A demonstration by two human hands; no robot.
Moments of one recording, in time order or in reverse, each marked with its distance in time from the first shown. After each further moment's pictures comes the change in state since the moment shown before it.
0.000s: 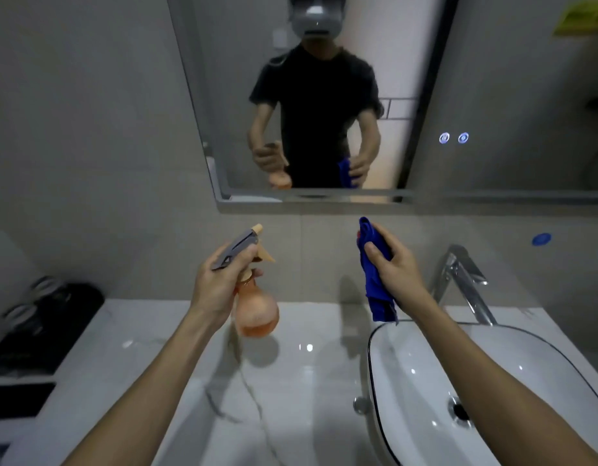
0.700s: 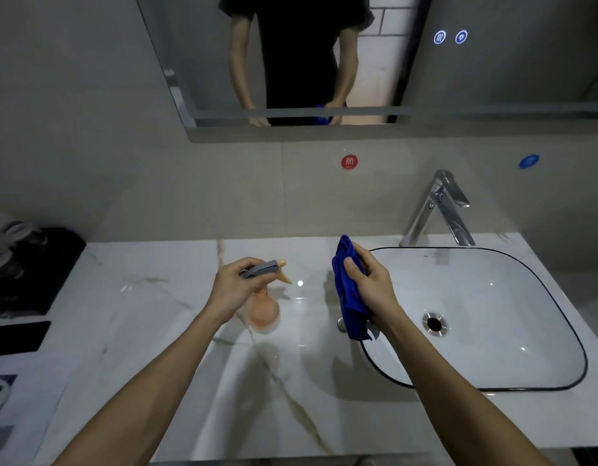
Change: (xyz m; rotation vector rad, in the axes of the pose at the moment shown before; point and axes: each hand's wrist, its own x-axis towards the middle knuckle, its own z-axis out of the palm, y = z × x) left_hand -0.062 -0.114 -0.025 0.501 -0.217 -0.264; right_hand -0.125 0.072 0.020 0.227 0.005 0.414
